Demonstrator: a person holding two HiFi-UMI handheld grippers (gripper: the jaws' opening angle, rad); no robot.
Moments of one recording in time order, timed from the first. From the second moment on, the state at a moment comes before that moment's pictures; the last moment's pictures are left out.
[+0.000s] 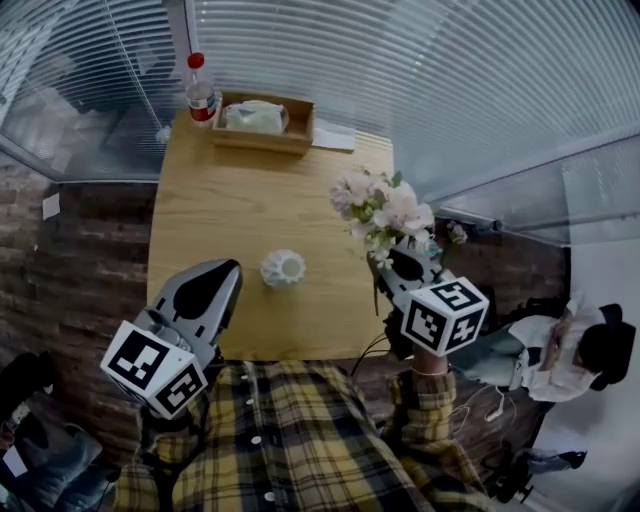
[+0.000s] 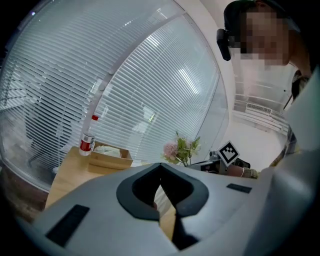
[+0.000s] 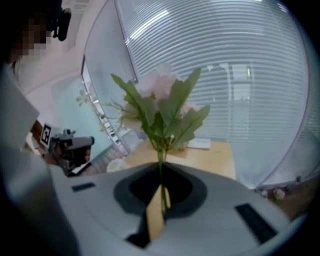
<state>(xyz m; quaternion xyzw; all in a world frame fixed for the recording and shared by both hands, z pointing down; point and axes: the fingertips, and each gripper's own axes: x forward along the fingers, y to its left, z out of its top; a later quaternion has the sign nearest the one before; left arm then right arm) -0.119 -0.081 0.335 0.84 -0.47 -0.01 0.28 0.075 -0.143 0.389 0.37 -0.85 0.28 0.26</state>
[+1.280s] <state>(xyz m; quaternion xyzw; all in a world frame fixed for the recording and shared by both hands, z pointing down) -0.113 -0.074 0.333 0.84 -0.47 0.00 0.28 -0.071 -0.135 0.238 0.23 -0.95 0.19 -0.03</state>
